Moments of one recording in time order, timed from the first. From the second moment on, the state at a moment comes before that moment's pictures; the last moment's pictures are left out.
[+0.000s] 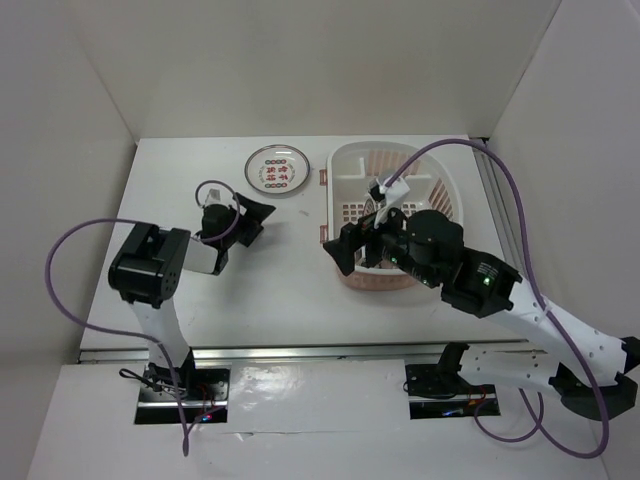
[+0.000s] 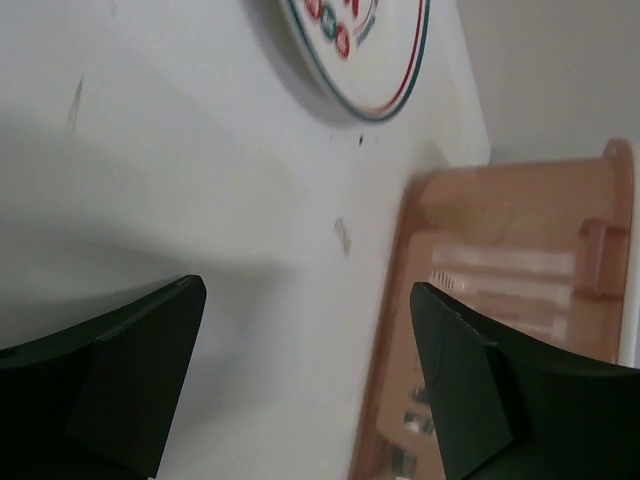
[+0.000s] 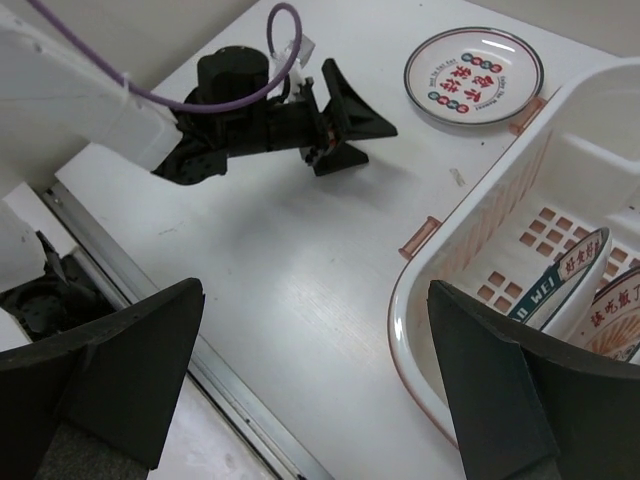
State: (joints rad) left arm -0.16 1.84 0.66 0.78 0.19 -1.14; right arm 1.00 0.94 1.20 -0.47 0.23 0.23
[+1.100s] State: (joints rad) left arm -0.15 2.14 1.19 0.47 0.02 -1.25; right arm 1.03 1.03 1.12 -0.37 0.32 0.18
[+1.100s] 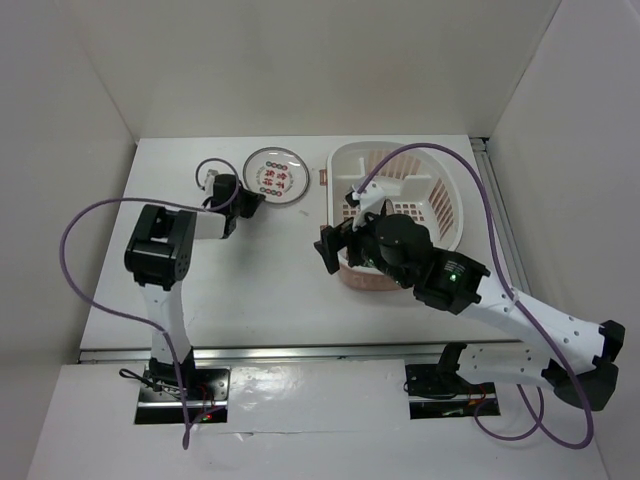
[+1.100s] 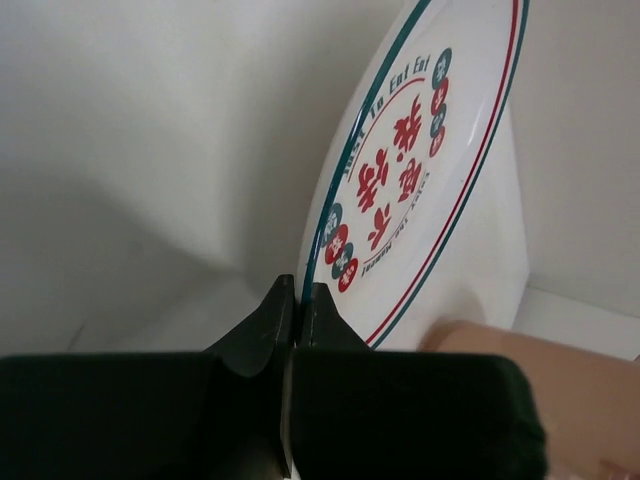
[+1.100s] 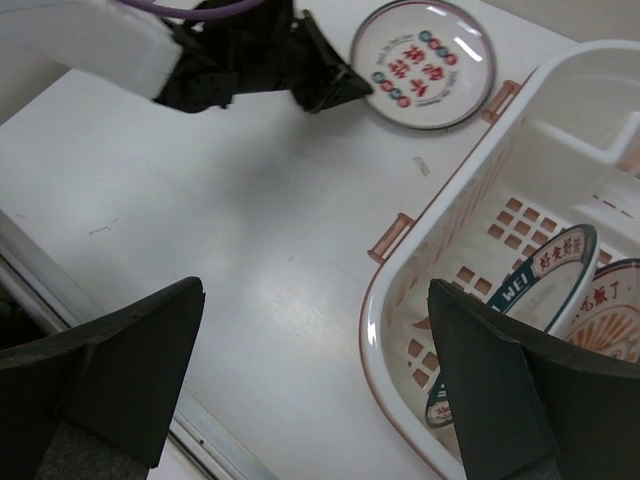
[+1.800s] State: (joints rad) left arm -0.13 0.59 0.58 -0.02 0.22 -0.81; right arm 0.60 1.17 1.19 -0.15 -0.17 0.20
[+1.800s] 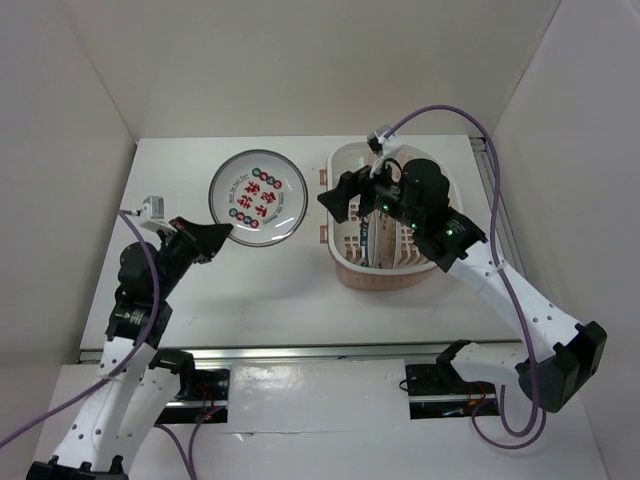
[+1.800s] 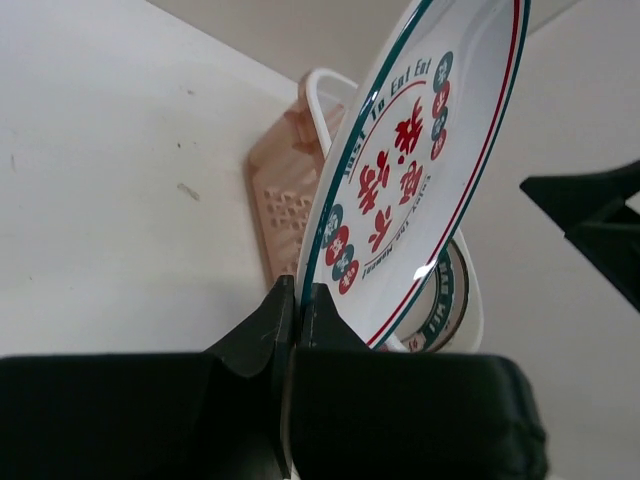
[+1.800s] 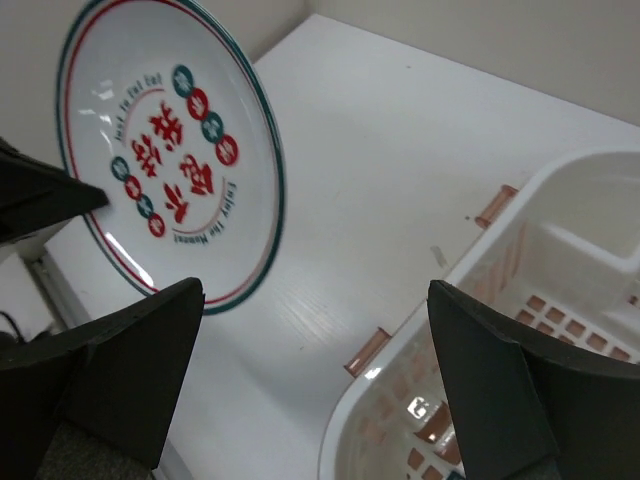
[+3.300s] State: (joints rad) left arm -0.13 0.60 0.71 -0.41 0.38 -0.59; right arm 0.88 0.98 1.64 -0.83 1.08 0.27
